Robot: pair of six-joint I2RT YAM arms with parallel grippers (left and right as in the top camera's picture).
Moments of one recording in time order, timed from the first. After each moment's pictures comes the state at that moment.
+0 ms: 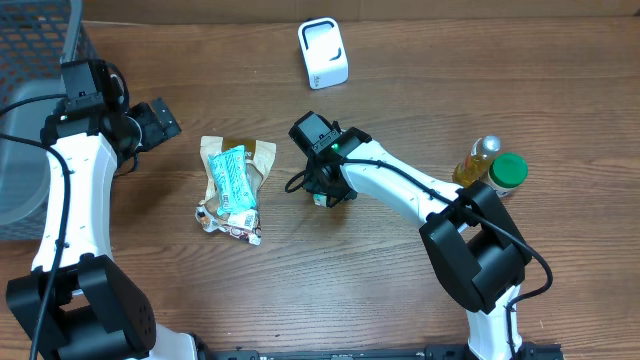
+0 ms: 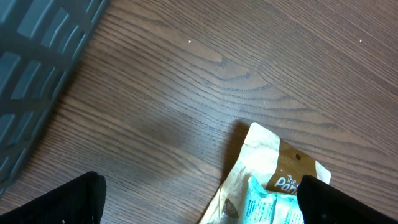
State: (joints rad) left arm 0.25 1.69 1.40 -0.82 0.07 -0.31; right arm 0.69 2.08 1.51 -0.79 0.05 0.91
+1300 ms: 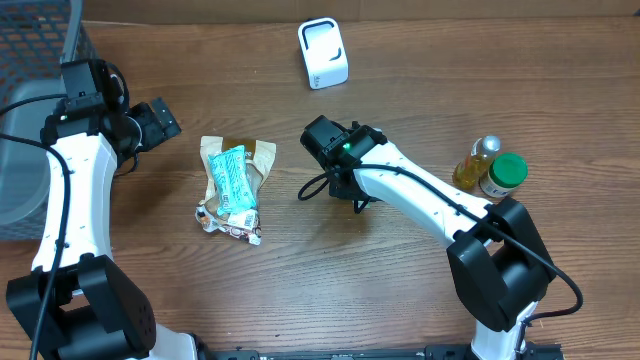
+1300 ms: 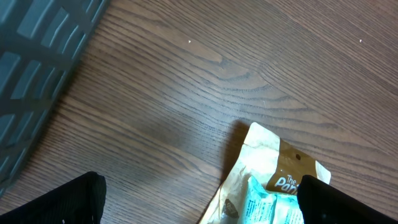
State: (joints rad) left arm 0.25 1.69 1.40 -0.82 0.07 -0.31; right arm 0.69 1.96 1.48 -1.05 0.30 0.84
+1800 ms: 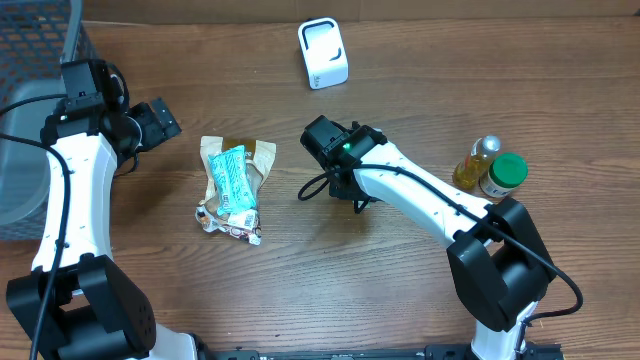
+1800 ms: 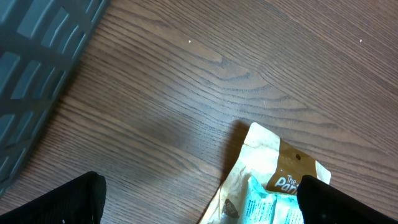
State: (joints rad) left arm 0.25 1.69 1.40 -0.82 0.07 -0.31; right arm 0.69 1.96 1.48 -1.05 0.30 0.84
